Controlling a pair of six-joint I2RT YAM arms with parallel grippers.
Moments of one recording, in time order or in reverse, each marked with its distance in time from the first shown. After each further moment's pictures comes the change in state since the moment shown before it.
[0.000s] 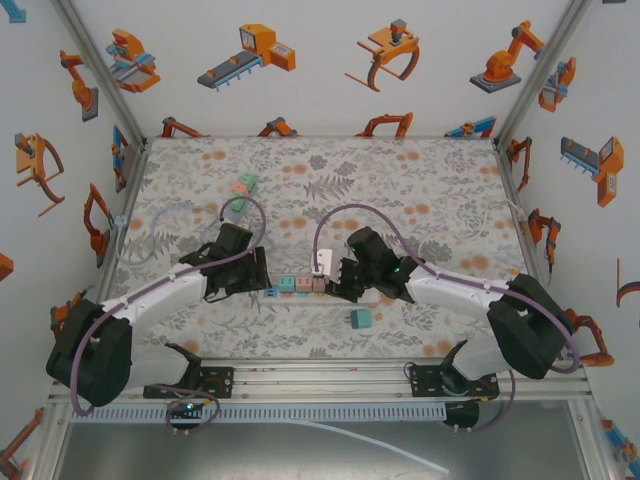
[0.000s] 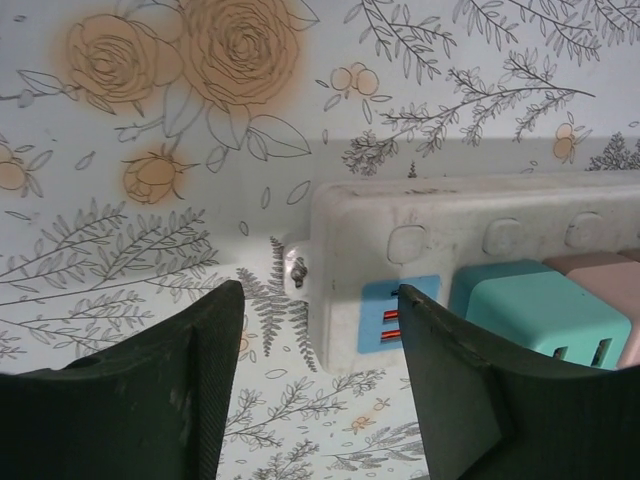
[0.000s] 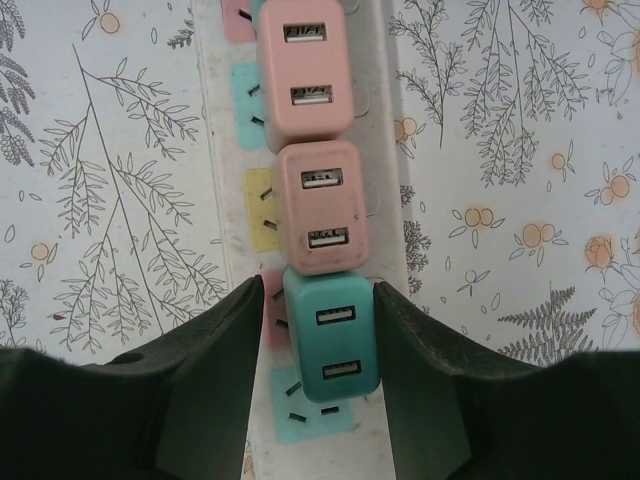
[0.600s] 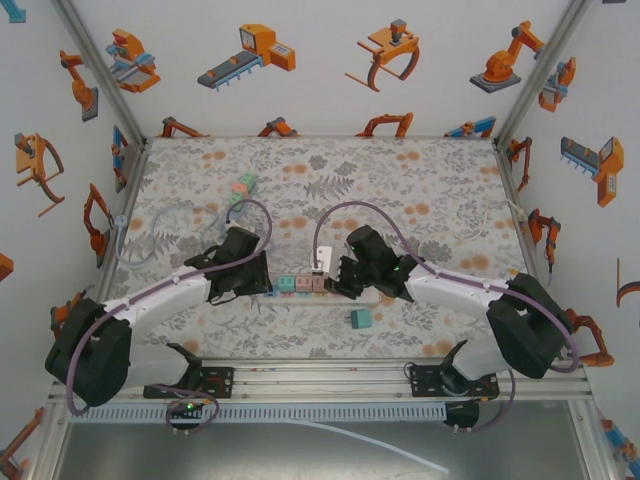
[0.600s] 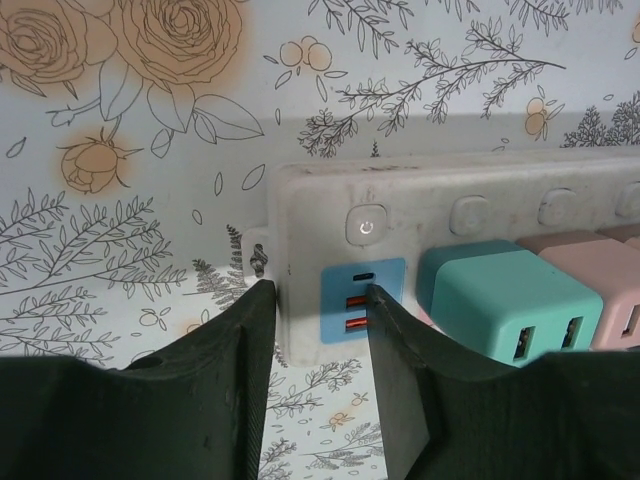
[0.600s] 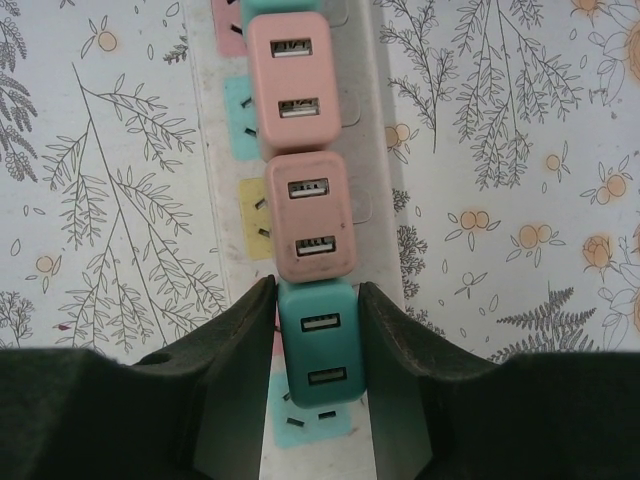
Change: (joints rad) left arm -0.060 -0.012 -0.019 0.021 -0.025 -0.036; right arm -0.001 0.005 0.013 0.000 0.000 0.027
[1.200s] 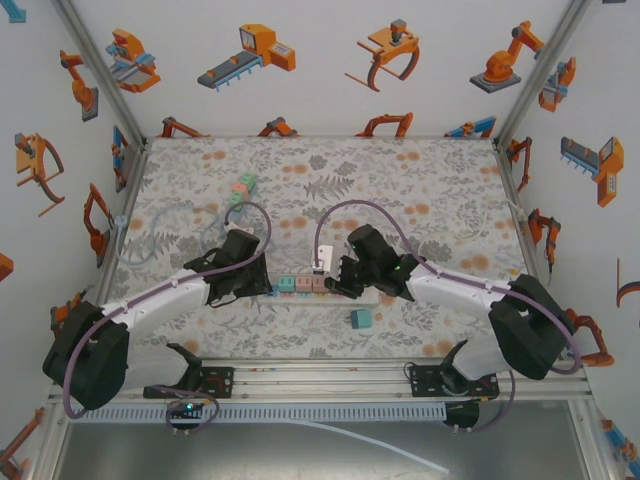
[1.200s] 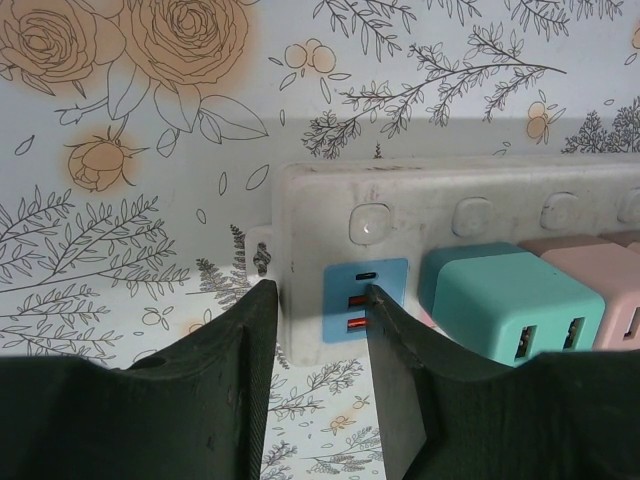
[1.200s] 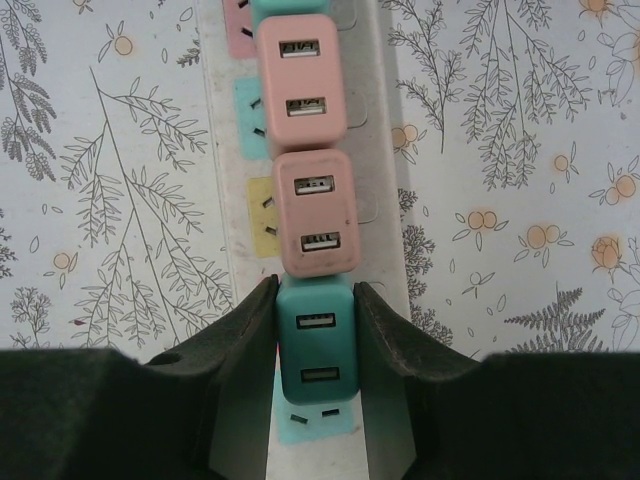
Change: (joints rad) left arm -0.007 -0.008 -0.012 0.011 -0.021 -0.010; right arm -0.005 -0.011 0.005 -0.018 -0.027 0.012
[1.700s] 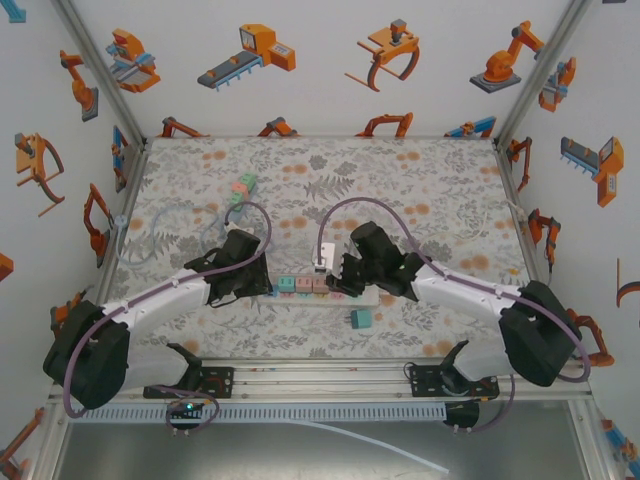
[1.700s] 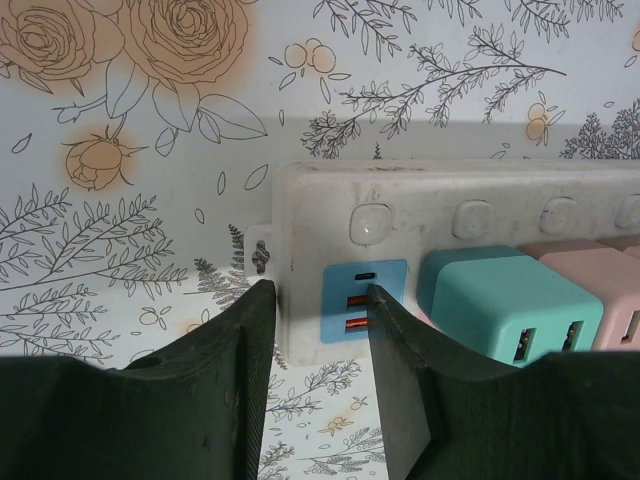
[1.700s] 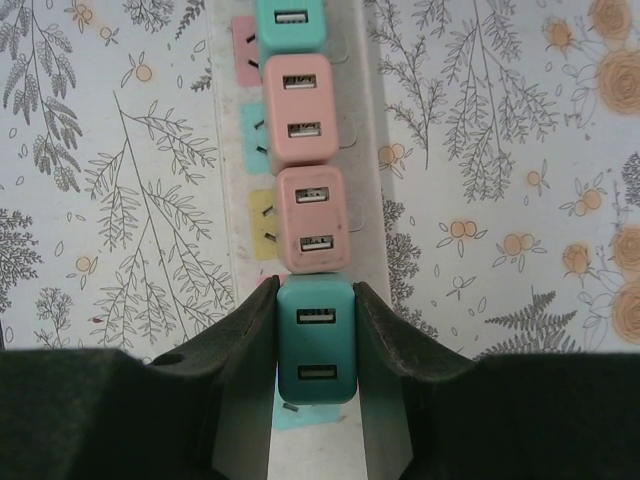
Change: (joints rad) left arm -0.003 0.008 0.000 0.002 -0.005 -0.011; right arm -0.002 -0.064 0.017 -0.031 -0.018 0.003
